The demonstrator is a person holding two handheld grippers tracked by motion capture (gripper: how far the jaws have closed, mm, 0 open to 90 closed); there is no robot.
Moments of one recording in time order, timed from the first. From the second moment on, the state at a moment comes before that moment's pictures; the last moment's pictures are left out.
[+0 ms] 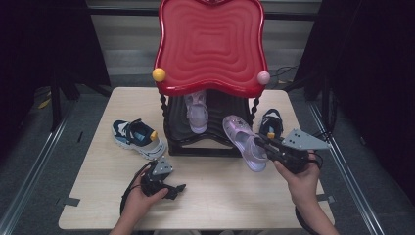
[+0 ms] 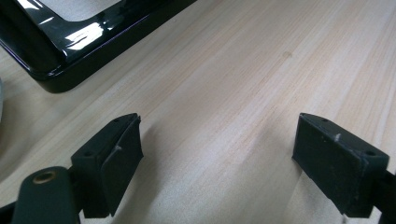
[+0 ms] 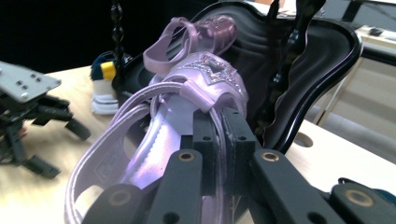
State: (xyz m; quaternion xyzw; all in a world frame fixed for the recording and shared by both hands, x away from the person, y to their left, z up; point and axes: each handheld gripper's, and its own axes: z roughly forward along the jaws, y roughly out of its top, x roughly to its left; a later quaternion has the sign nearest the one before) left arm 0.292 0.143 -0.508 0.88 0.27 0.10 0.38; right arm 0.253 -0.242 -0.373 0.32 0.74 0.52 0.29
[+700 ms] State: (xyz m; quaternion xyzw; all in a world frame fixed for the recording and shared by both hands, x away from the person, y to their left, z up) left arm 0.291 0.143 -0.508 0.88 0.27 0.10 0.38; right arm 0.281 -0.208 -0.371 0.34 0.71 0.52 0.34
